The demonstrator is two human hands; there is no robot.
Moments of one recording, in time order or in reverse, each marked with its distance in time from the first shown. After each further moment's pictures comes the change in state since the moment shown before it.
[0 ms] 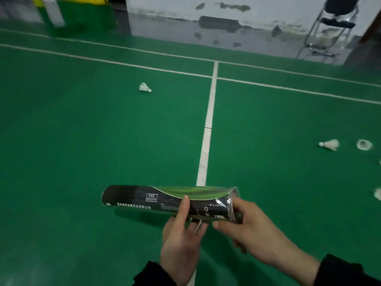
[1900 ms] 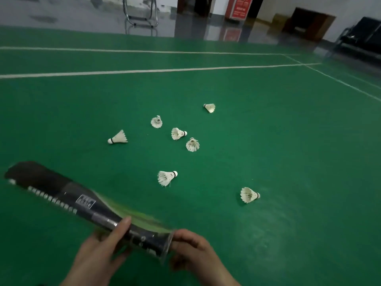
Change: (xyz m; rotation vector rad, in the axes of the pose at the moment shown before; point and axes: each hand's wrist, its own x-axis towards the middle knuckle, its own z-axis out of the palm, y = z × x) left_hand 0.077 -0.432 0.405 0.816 -0.384 -0.368; right_hand -0.224 0.359 -0.450 0.847 0.583 0.281
